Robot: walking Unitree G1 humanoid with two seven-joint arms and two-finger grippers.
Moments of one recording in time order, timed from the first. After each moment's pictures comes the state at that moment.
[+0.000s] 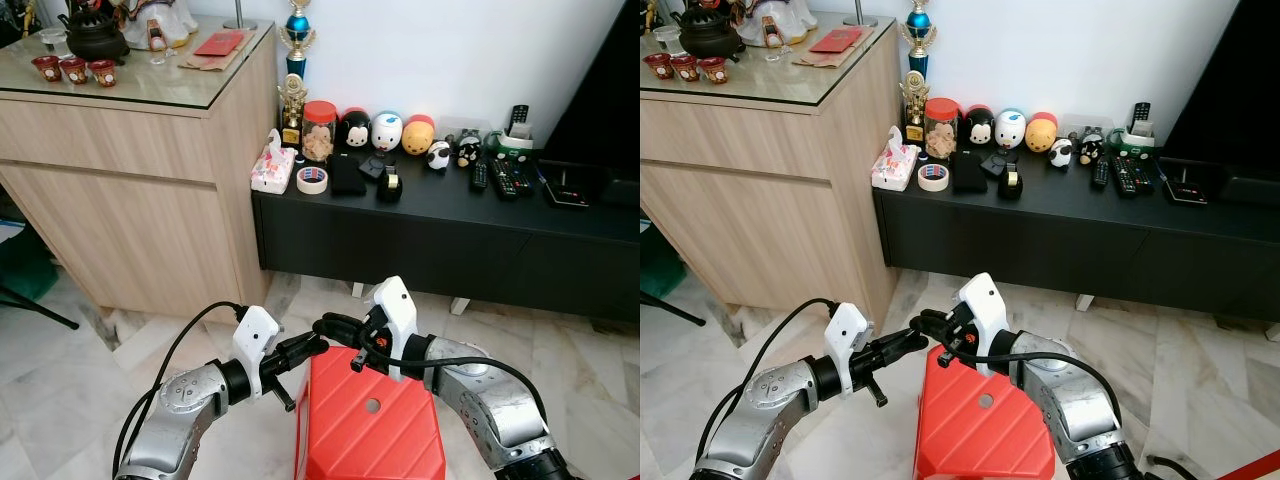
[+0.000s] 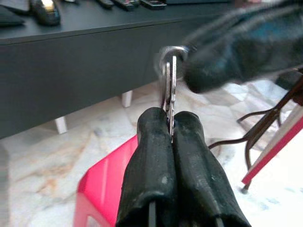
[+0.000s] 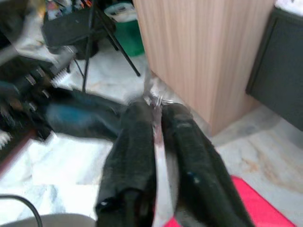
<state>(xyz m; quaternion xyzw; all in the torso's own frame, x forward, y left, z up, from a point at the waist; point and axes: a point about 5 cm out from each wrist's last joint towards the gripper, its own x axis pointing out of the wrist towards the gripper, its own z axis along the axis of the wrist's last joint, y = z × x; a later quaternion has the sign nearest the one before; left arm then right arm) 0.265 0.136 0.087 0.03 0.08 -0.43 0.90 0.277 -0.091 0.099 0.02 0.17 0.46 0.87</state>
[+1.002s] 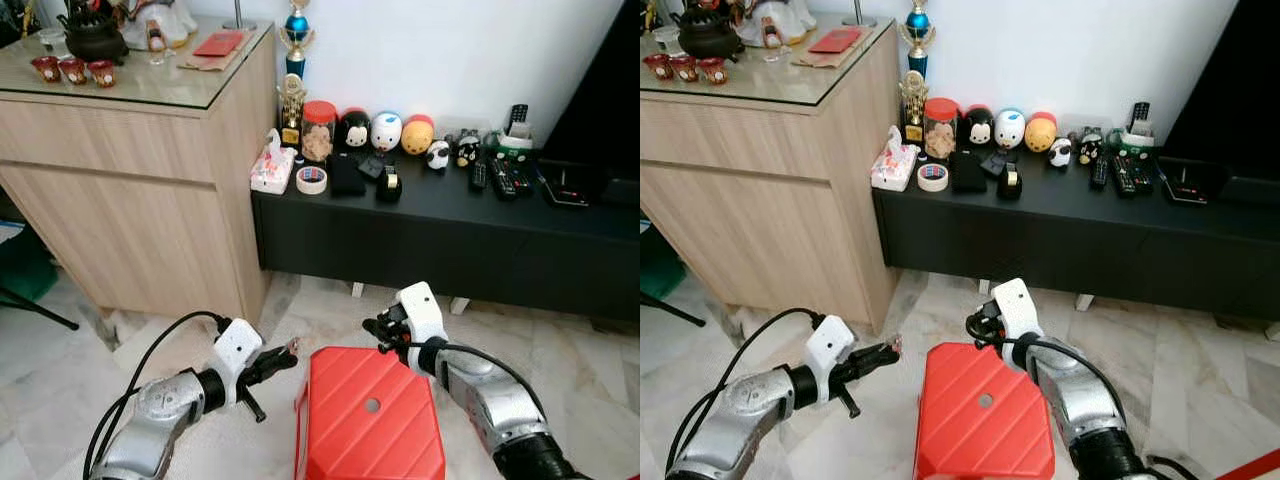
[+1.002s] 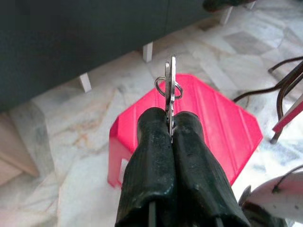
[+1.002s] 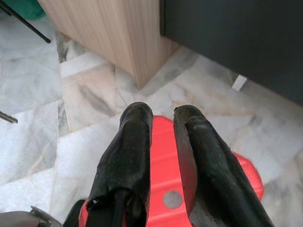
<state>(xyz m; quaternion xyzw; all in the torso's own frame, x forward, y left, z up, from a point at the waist) 0.261 0.161 0.061 0.12 0.15 -0.40 0.90 0.300 -0.127 0.052 -0.02 0.27 0.25 0.93</state>
